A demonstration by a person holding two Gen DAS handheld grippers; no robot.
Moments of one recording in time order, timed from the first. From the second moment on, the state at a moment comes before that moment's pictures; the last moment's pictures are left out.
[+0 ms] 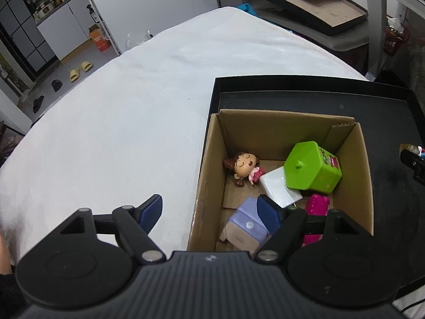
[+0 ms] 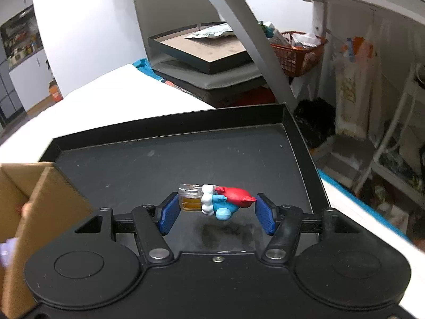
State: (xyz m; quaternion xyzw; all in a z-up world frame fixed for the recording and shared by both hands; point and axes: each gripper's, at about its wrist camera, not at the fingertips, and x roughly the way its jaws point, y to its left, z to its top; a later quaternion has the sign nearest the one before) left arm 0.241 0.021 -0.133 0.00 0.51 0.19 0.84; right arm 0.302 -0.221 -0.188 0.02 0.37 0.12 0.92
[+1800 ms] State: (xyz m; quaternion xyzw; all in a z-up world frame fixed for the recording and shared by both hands) left arm 0.202 0.088 -0.151 -0.16 0.49 0.09 0.85; right arm 0.202 -0.091 -0.110 -0.07 0.37 0.19 0.91
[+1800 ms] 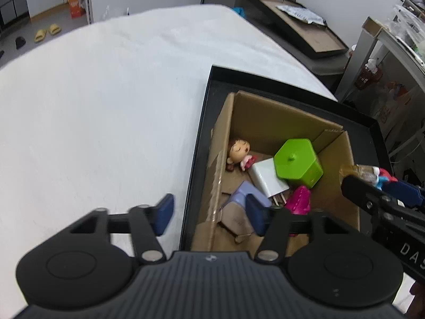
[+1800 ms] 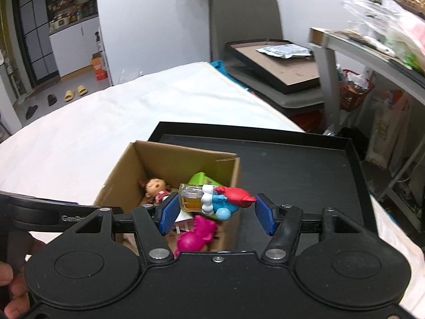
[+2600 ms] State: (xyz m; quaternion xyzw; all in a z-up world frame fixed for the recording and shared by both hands) left arm 0.203 0.102 -0.166 -0.20 0.50 0.07 0.84; right arm 0.233 -0.034 -0.117 -0.02 0.43 0.25 0.87
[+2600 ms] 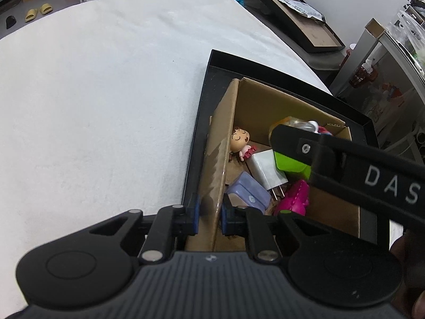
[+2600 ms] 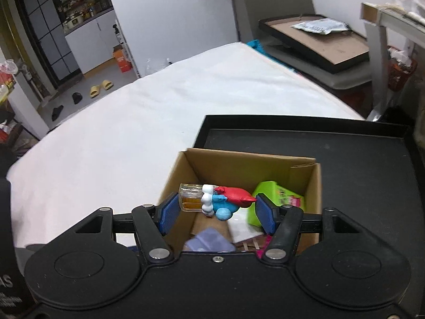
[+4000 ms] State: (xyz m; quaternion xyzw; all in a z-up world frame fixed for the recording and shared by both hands) left arm 0.132 0.024 -0.032 -0.09 0.43 0.03 0.90; right arm 0.144 -0.187 -0.040 0.05 0.35 0.12 0.93
